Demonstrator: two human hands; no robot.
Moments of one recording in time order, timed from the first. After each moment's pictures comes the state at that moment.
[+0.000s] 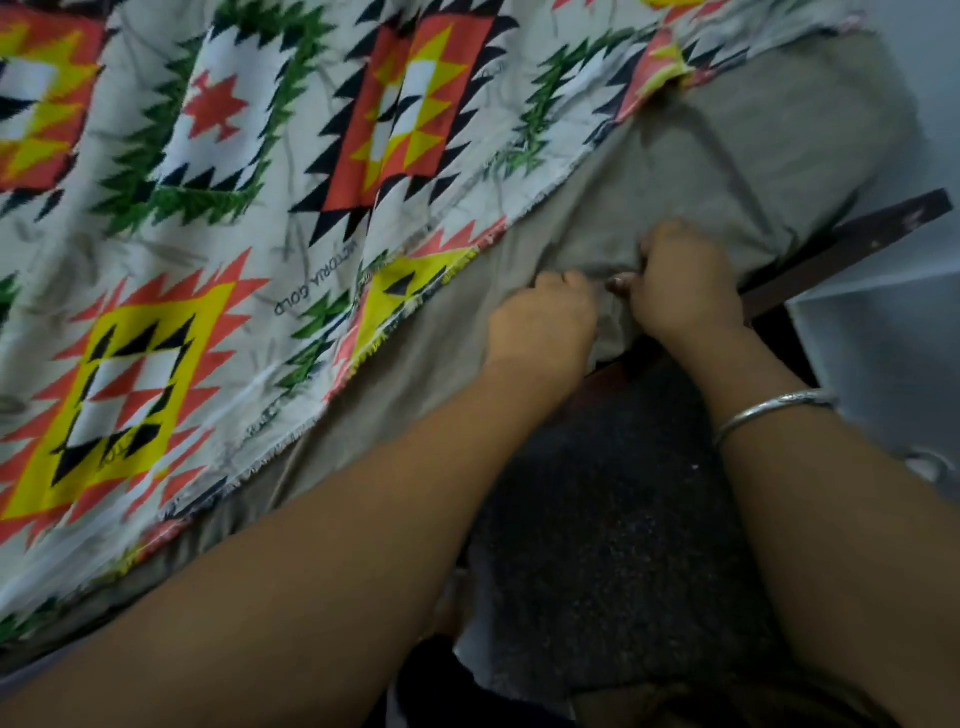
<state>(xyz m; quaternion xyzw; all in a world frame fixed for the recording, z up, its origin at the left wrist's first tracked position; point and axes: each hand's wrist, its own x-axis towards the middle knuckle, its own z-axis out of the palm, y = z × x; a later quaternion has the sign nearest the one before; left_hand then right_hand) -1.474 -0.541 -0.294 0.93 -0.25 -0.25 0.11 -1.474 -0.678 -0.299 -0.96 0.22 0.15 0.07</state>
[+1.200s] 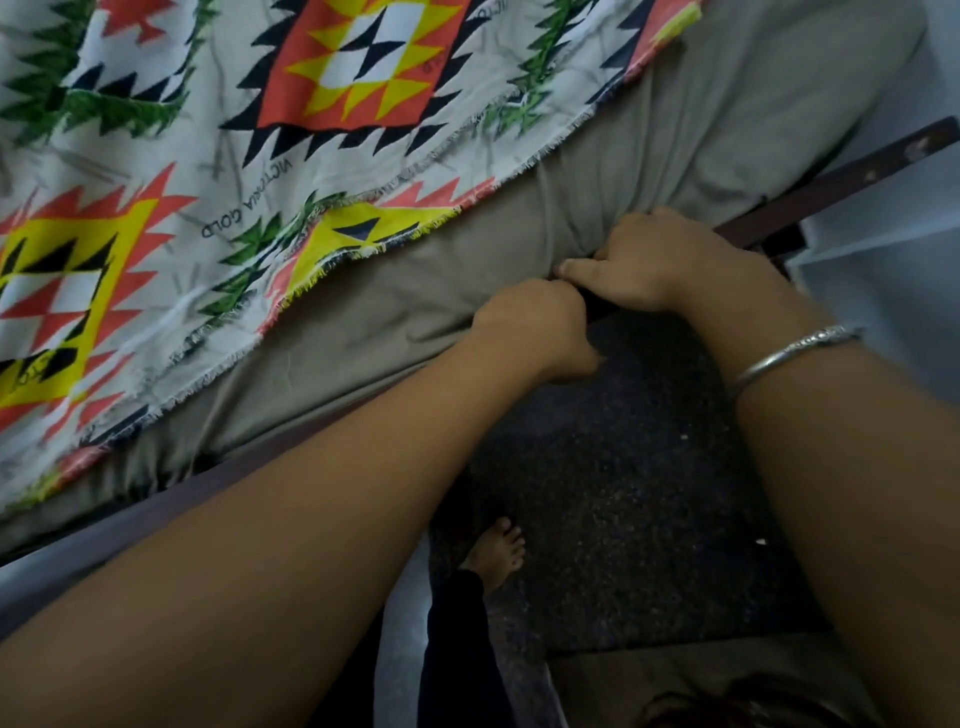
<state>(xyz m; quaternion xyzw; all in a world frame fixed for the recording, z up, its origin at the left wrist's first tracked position) -1.510 -0.563 -0.292 0.87 -0.24 -0.41 0.12 -1.493 -0.696 -0.293 -0.93 0.03 0.37 -0.01</state>
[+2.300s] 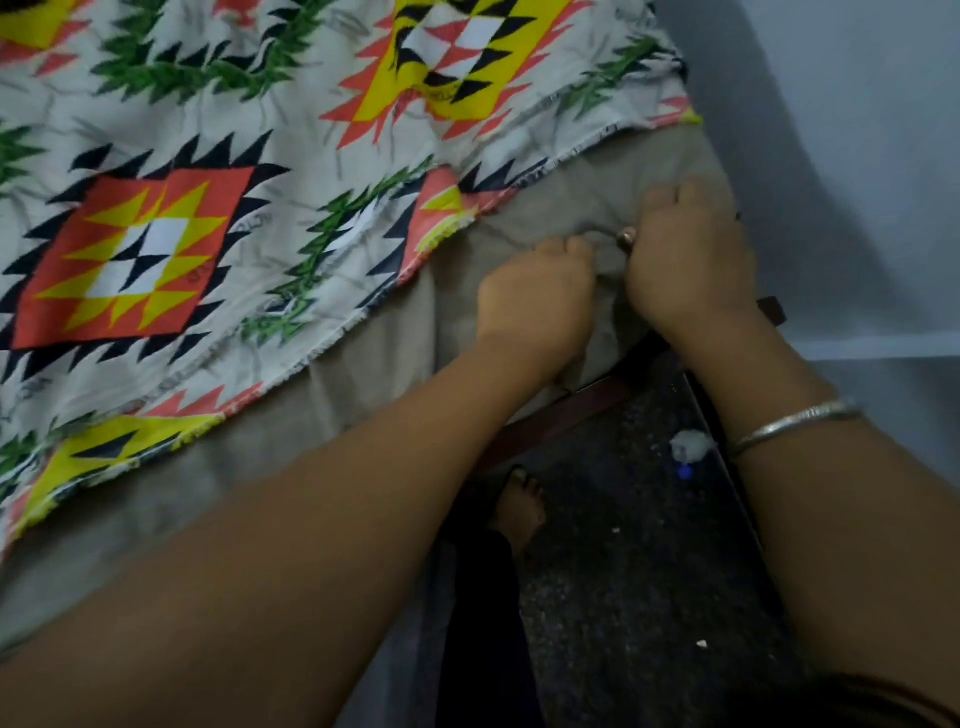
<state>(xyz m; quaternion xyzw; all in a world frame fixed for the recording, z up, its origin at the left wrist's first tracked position) -1.406 -0.773 -0.293 0.94 -0.23 -0.21 0.11 -1.411 -0.895 -0.287 -0.99 0.13 0.11 0.03</state>
